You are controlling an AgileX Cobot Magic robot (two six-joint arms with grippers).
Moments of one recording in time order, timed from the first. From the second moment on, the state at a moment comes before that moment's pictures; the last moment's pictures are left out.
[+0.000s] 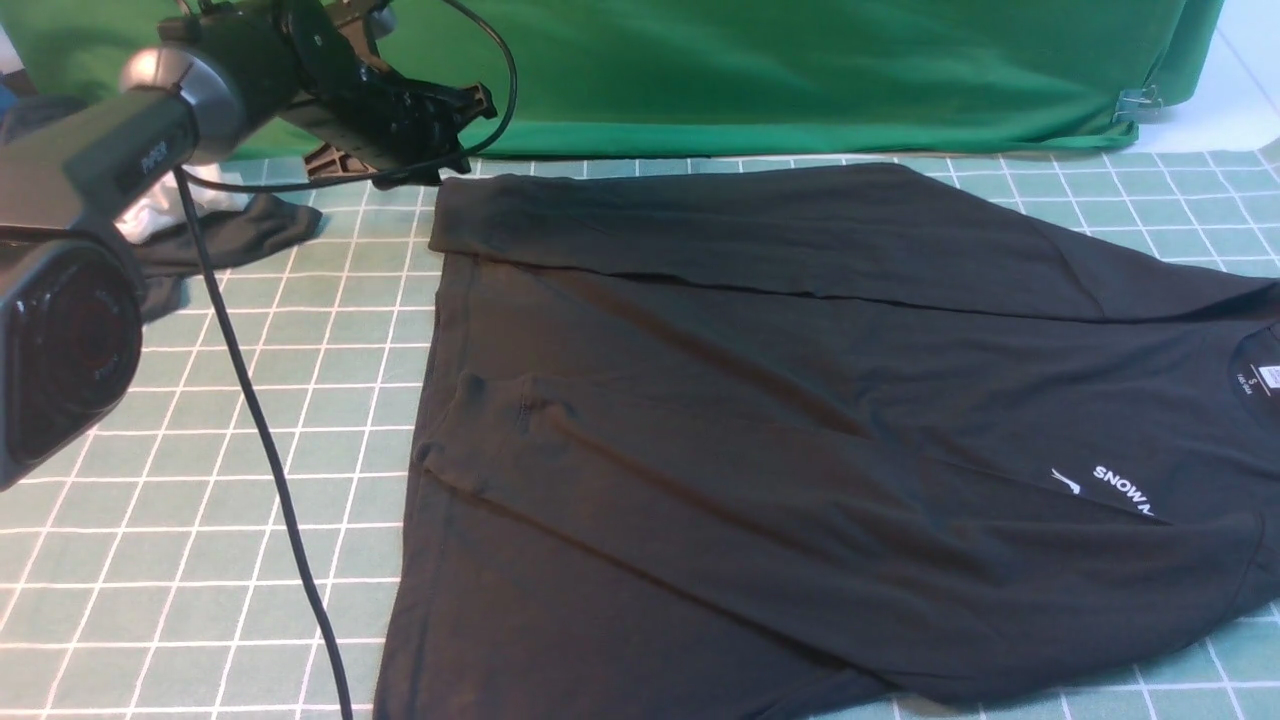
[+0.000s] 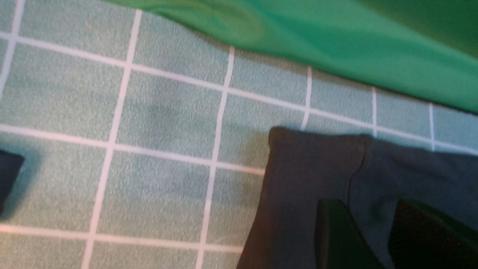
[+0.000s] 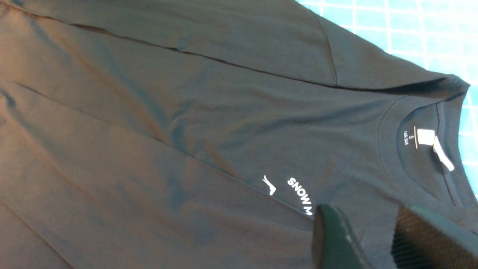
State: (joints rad) right arm 0.10 0.80 -0.85 0.15 0.81 -0.11; left arm -0.04 2.37 -2.05 -0.28 0.65 -0.14
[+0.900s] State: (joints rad) right arm 0.10 0.80 -0.85 0.15 0.81 -0.11; left arm -0.04 2.44 -2.05 -0.21 0.69 -0.28
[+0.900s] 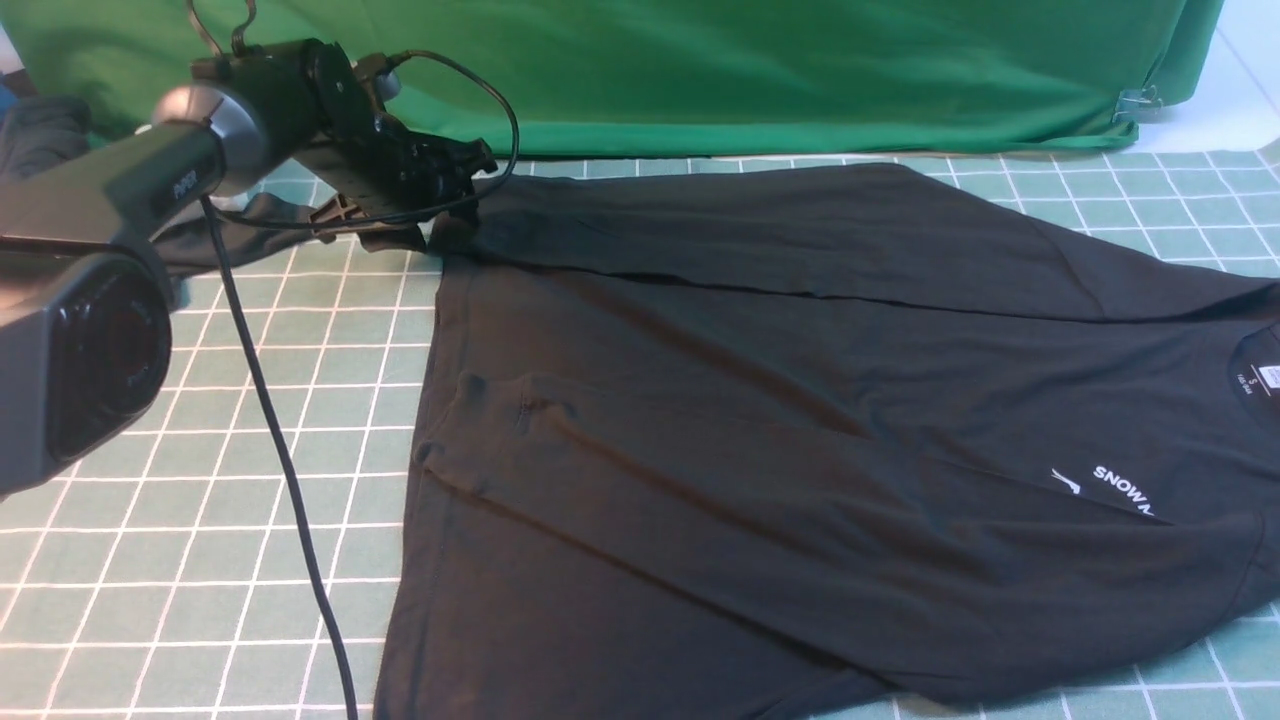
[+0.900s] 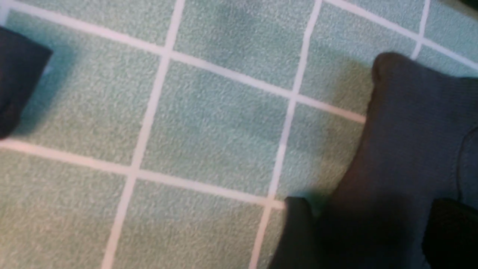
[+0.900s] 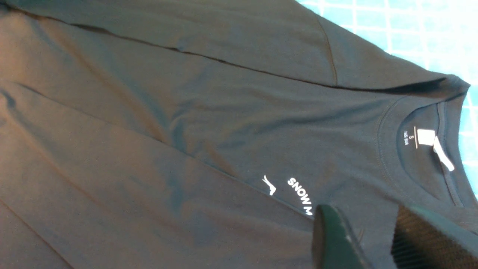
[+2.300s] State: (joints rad) right arm 0.10 0.80 -0.85 0.15 0.81 -0.11; left arm 0.00 2.27 -2.05 -0.49 1.00 -0.14
